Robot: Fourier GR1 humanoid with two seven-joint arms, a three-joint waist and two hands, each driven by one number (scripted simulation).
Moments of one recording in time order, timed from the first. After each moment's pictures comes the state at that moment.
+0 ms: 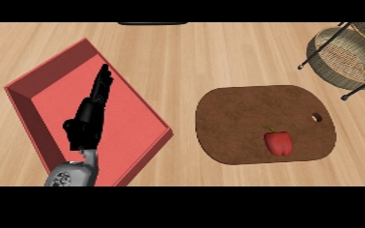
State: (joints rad) left arm -0.12 0.05 -0.09 -1.57 -0.15 0.19 0.05; right arm -0.19 -1.07 -0.31 -0.98 0.74 0.01 -1.01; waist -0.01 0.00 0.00
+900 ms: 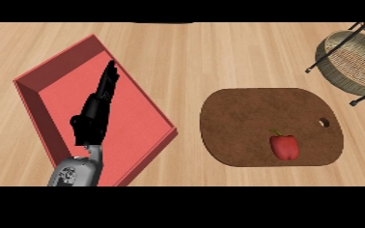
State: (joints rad) left arm -0.16 0.04 -0.10 -1.55 -0.15 0.18 0.04; right arm -0.42 -1.28 -0.33 -0.97 0.40 0.45 -0.76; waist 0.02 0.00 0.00
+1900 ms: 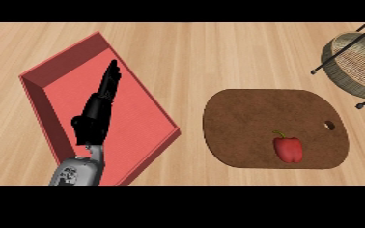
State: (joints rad) left arm -0.16 0.03 -0.10 -1.56 -0.16 0.16 0.05; right arm -0.89 -1.10 -0.09 -0.58 0.65 0.32 -0.72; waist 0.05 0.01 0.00
